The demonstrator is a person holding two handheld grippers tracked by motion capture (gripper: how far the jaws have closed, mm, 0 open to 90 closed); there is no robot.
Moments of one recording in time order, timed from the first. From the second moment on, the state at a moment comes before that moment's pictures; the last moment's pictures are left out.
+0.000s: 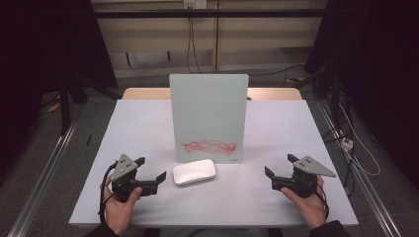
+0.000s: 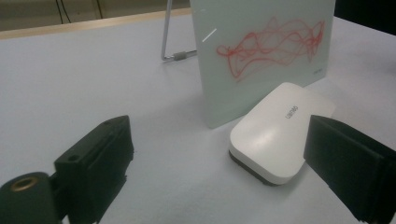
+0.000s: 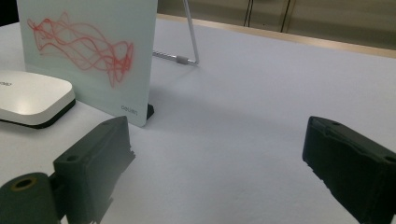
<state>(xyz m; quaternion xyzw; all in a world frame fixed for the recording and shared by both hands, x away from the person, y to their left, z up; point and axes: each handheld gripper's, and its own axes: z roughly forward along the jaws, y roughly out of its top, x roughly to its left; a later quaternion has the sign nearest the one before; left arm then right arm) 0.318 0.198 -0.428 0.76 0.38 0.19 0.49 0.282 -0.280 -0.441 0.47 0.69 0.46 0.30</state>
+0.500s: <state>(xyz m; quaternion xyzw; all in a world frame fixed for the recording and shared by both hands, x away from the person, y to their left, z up) 0.322 0.198 -0.428 0.77 0.37 0.15 0.49 0.284 -0.281 -0.441 0.48 0.69 0.46 0.29</state>
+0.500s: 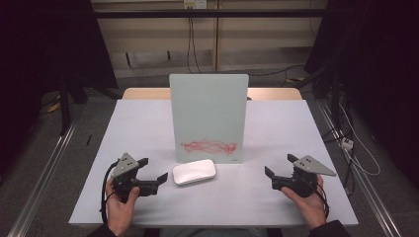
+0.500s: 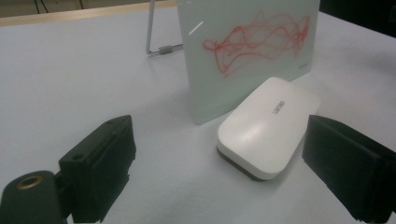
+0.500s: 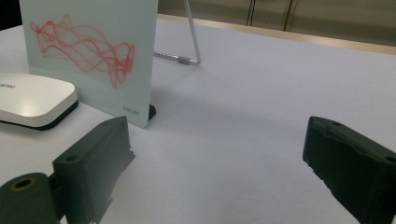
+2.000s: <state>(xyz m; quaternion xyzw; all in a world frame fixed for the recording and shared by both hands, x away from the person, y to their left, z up) 0.352 0.137 -0.426 0.85 0.25 0.08 0.46 0.285 -0.280 -0.442 0.48 0.70 0.46 0.27</state>
